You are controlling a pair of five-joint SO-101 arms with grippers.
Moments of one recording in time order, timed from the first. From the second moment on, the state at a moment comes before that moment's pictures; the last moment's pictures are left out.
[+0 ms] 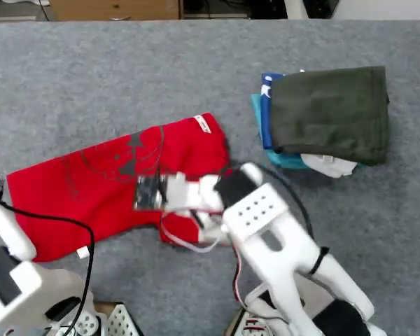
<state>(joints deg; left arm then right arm) -47.6 -4.0 3.4 92.4 -17.3 -40.4 -29.9 43.1 79.6 42.9</state>
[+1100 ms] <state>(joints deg) -51.2 -14.9 20.1 82.8 -25.4 -43.6 -6.6 49.5 57.9 41.4</state>
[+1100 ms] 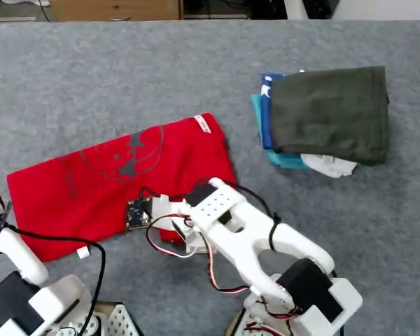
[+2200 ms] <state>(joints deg) -51.2 -15.1 16.8 82.8 -25.4 -35.4 11.0 9.3 82.9 46.0</state>
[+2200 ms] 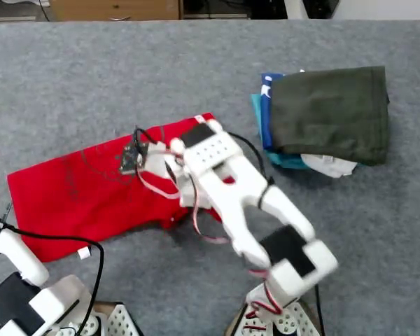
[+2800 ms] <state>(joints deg) -51.3 -15.1 16.8 85.3 -25.4 -34.3 58.3 -60.8 101.1 65.4</state>
